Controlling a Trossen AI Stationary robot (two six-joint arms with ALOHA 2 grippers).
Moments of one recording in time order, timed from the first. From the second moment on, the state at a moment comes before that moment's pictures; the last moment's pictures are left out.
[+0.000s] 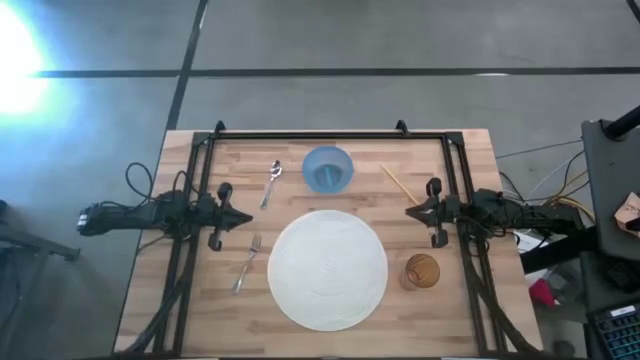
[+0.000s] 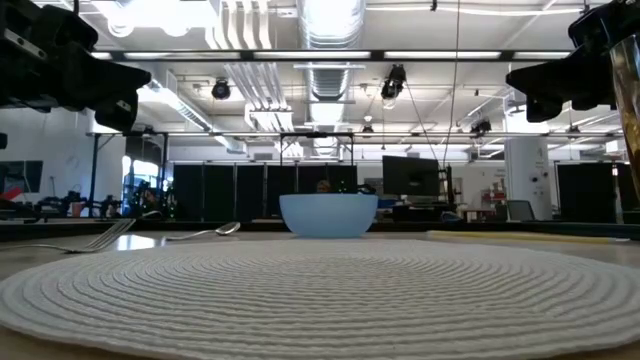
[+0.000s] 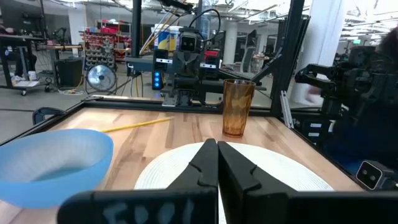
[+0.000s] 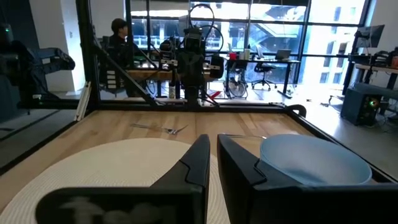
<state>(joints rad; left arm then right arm) 0.00 0.03 0.01 0.02 0.07 -0.08 0.00 0.02 0.01 0.06 0.00 0.00</state>
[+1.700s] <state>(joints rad) 0.00 0.03 0.01 0.02 0.07 -0.08 0.00 0.02 0.01 0.09 0.00 0.00</state>
